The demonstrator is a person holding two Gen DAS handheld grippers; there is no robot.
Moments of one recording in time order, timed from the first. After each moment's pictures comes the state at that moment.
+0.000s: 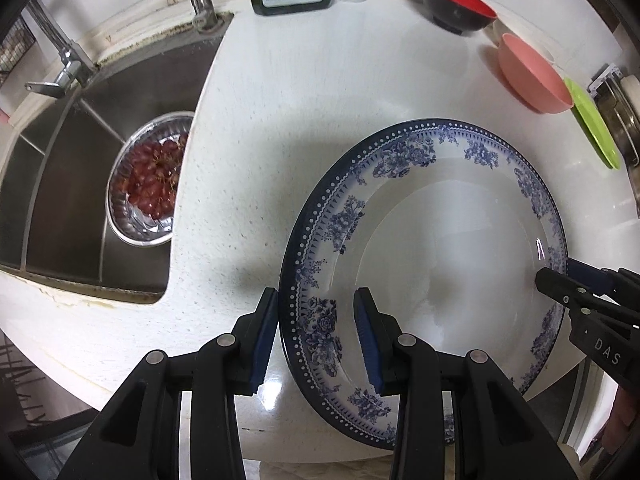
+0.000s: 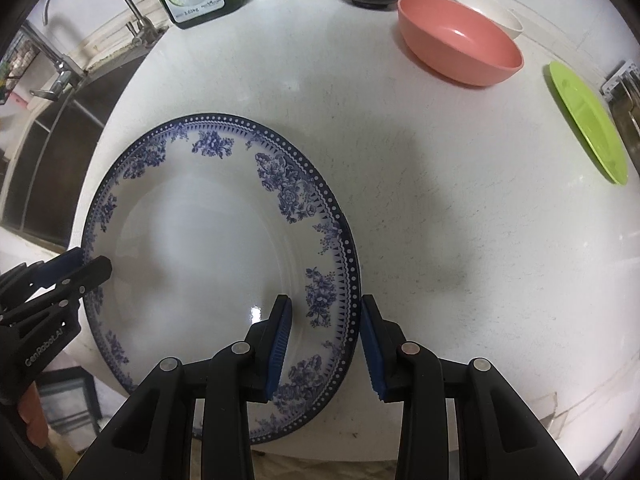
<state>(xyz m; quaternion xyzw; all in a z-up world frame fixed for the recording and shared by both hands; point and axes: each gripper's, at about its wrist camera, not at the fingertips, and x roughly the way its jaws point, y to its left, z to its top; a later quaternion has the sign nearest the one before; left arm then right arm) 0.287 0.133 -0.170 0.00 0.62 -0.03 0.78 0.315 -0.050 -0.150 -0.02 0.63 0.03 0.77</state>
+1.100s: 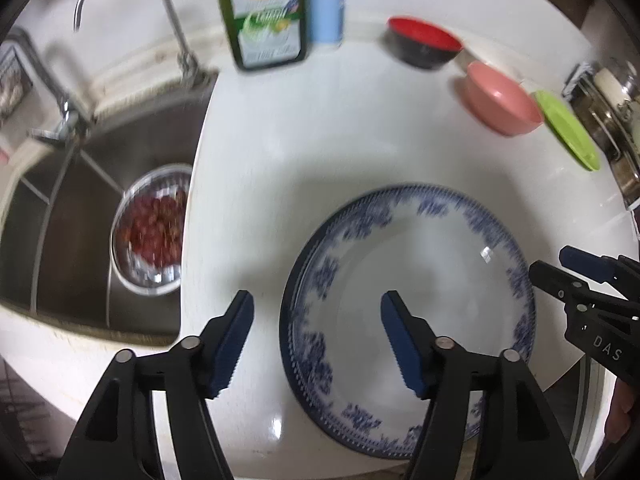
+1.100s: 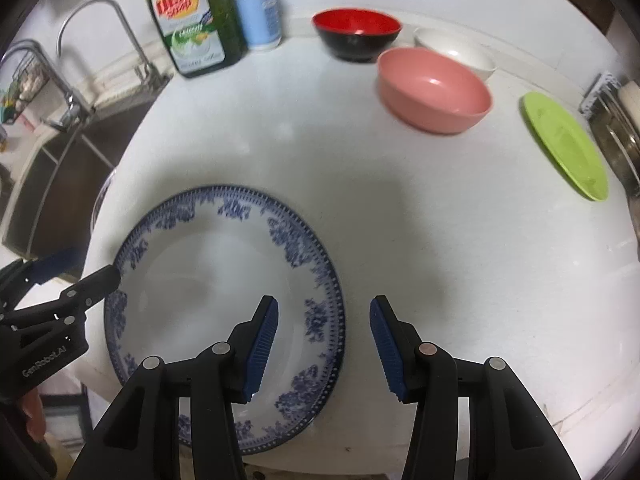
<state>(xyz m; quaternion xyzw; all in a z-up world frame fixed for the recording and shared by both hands) 0.284 0.126 -0.133 0.03 0.55 -0.07 0.83 0.284 -0.064 -0.109 -0.01 0.56 0.01 0.83</state>
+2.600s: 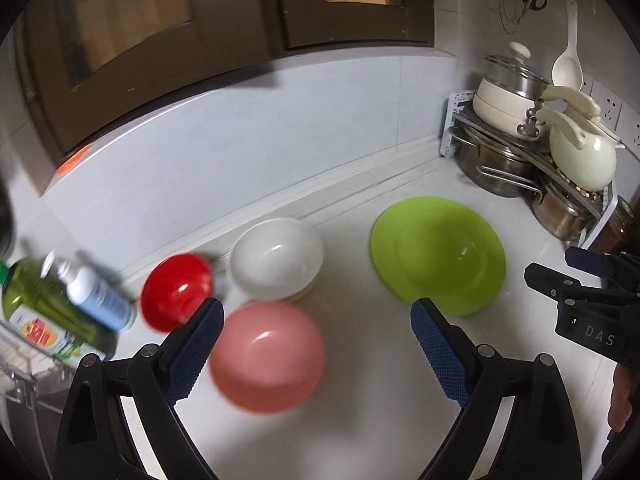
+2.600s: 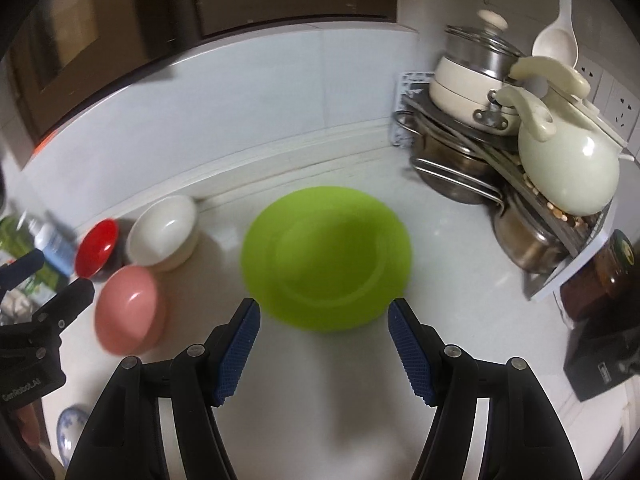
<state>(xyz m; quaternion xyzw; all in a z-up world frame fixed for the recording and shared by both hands) 0.419 -0.229 -0.002 0.14 0.38 -0.22 0.89 0.365 -0.407 -0.007 0.10 0.43 -0.18 0.88</state>
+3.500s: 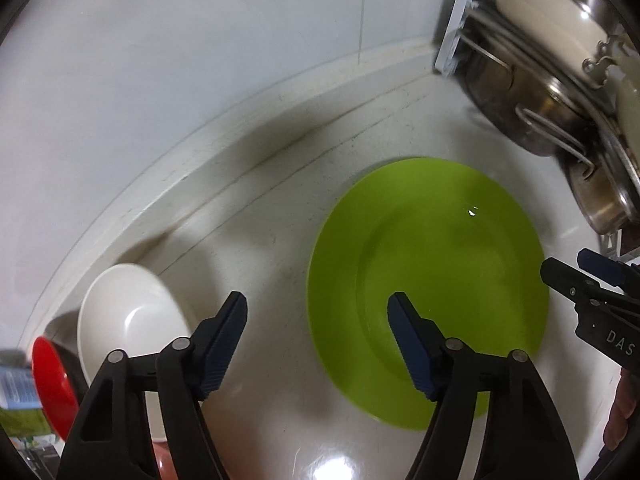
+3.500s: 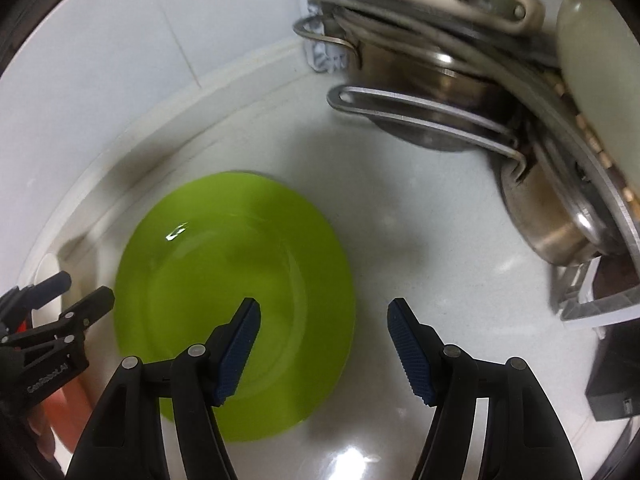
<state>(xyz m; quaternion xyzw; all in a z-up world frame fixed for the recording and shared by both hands) 0.565 -0.385 -0.125 0.20 0.54 -0.27 0.78 0.464 -0.546 -0.103 0.20 0.53 -0.24 0.79</state>
